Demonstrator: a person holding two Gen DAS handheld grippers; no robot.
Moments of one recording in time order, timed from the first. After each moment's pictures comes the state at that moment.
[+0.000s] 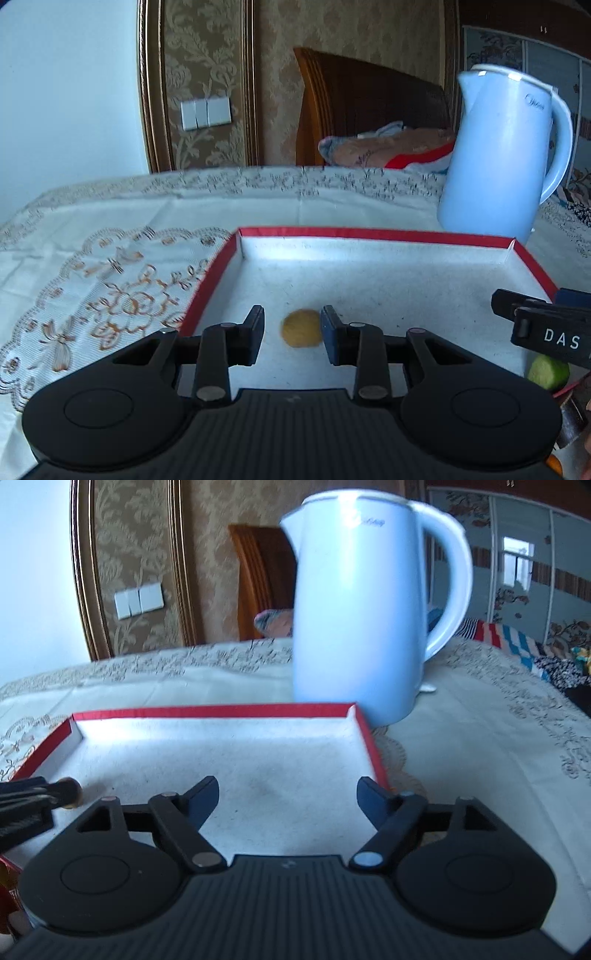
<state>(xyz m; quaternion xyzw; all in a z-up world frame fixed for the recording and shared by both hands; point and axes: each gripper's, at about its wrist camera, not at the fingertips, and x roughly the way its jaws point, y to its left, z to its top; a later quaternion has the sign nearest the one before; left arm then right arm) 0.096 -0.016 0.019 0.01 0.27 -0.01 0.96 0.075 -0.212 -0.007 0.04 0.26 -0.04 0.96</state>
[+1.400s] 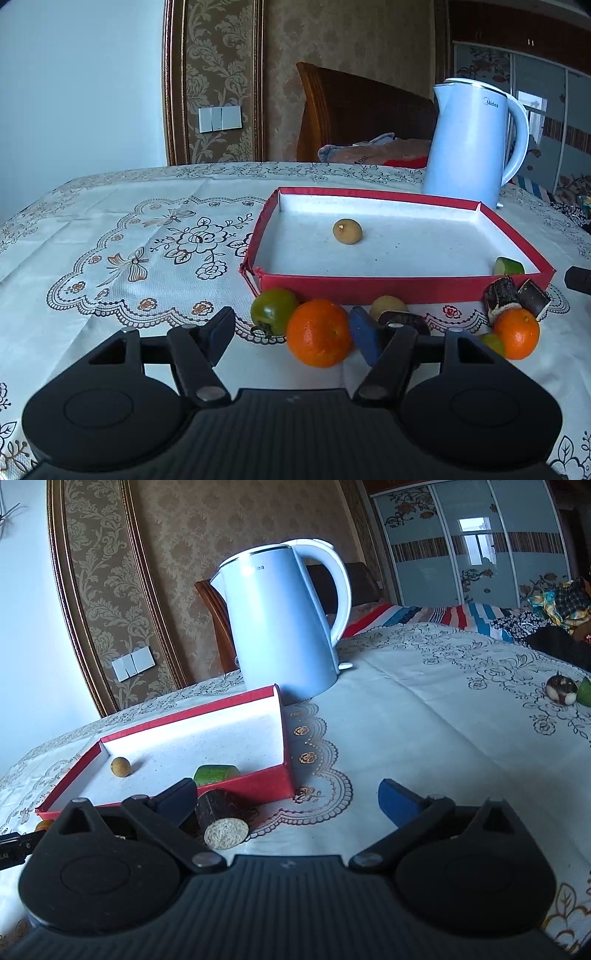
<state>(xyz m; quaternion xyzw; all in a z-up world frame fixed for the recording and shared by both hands) -0.015 0.027 -0.003 0.01 0.26 -0.03 0.97 -0.066 -0.273 -0.022 0.15 0.20 -0.05 0.97</state>
